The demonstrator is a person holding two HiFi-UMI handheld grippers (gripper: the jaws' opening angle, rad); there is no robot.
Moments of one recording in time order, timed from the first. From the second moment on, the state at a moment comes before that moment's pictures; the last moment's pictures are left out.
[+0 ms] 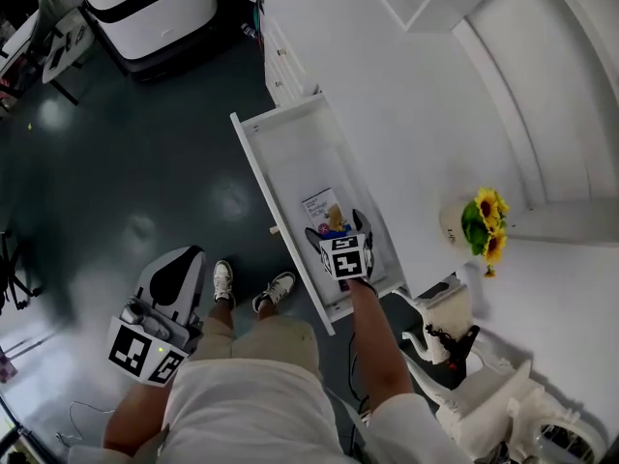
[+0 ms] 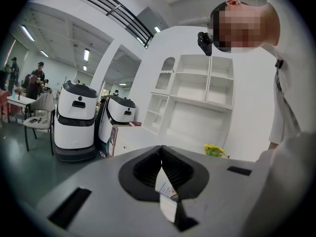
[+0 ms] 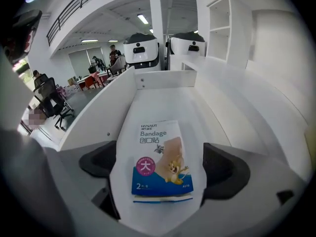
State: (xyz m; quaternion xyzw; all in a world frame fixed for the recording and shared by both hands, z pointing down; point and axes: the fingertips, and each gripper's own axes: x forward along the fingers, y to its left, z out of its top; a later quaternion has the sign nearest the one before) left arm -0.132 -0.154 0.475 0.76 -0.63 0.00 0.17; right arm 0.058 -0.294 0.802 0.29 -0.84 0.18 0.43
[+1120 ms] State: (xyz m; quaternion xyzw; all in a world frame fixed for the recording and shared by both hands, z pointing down) left arm -0.172 -0.115 0.479 0.71 -0.68 -0.02 0.18; right arm 0.044 -0.295 0.845 0.22 -0.83 0.15 0.50
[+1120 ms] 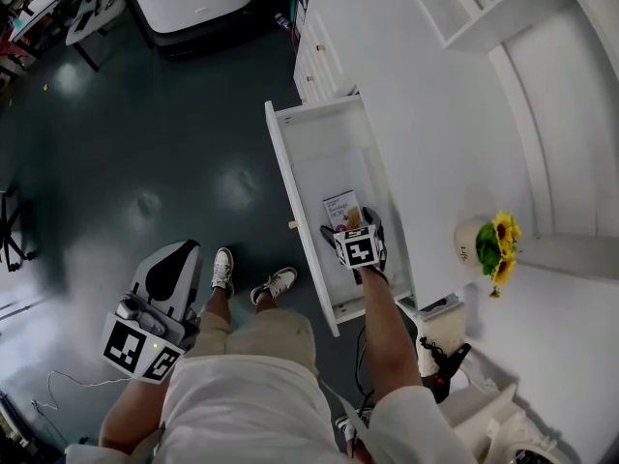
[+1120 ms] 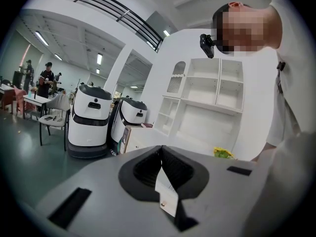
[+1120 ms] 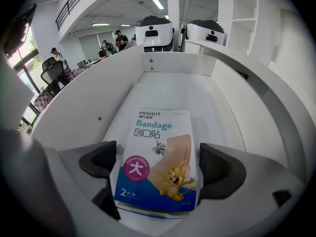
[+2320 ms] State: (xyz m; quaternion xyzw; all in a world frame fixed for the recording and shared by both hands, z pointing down) left arm -0.145 -0.121 0.455 0.76 -0.62 -0.04 0.16; right arm 0.069 -0.267 0.766 0.32 -0.82 0.23 0.41
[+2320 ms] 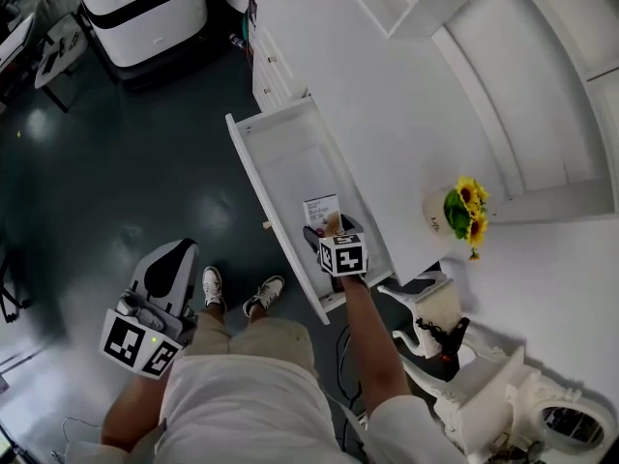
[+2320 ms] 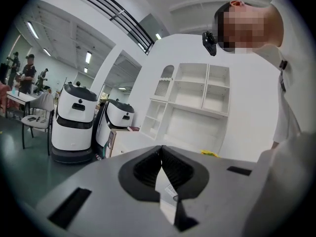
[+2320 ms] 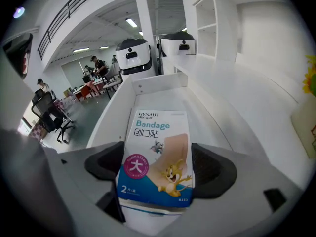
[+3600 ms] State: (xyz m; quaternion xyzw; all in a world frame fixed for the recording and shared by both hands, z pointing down) left arm -0.107 -0.181 0.396 0.87 -0.49 -0.07 0.09; right arm 0.142 -0.245 0.541 0.51 -0.81 0.25 0.13
